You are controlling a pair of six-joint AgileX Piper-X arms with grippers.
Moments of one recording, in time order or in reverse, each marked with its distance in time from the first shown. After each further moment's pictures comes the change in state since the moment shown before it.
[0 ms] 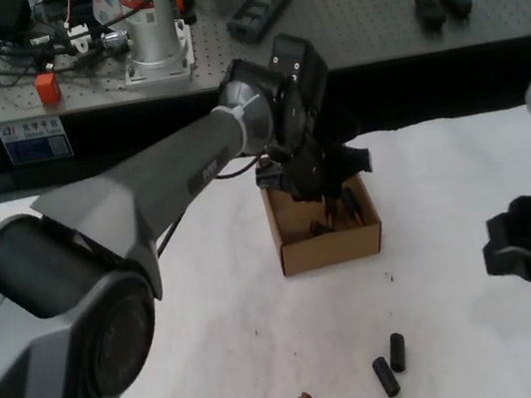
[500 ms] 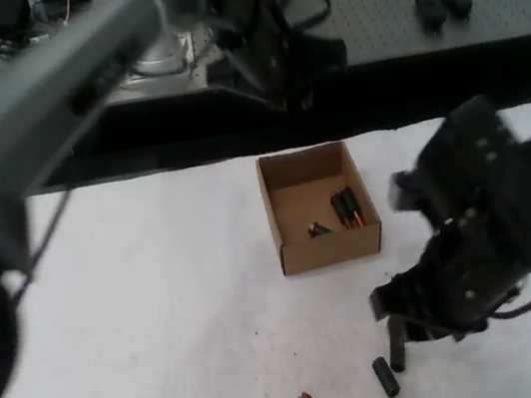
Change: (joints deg) left arm 1.2 -25.8 11.6 8.1 -5.1 5.6; right arm 13.9 26.8 -3.2 -12.2 1.6 6.9
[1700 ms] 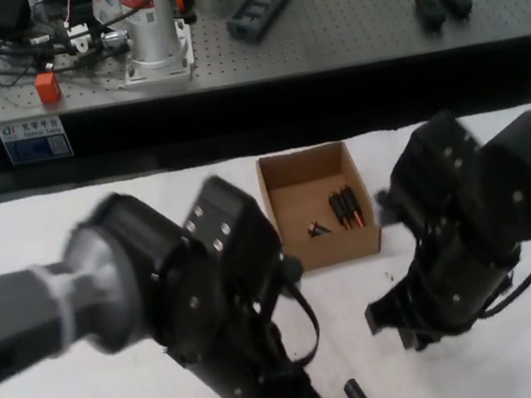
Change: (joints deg) left arm -8.6 -17.9 52.4 -8.5 10.4 11.5; right arm 0.7 4.1 -2.5 3.7 4.5 -4.1
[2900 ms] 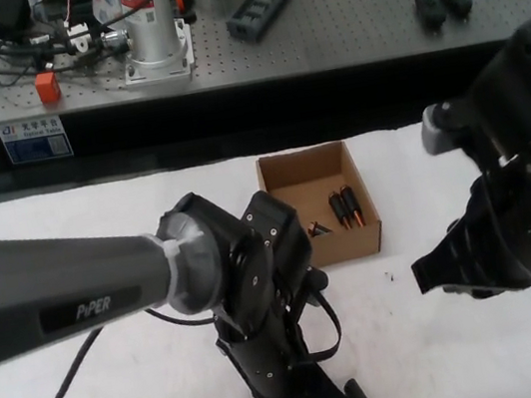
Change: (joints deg) left arm 1.0 6.9 -8.3 -1.4 0.1 -2.2; right arm 0.0 -20.7 0.1 9.8 4.5 -4.4
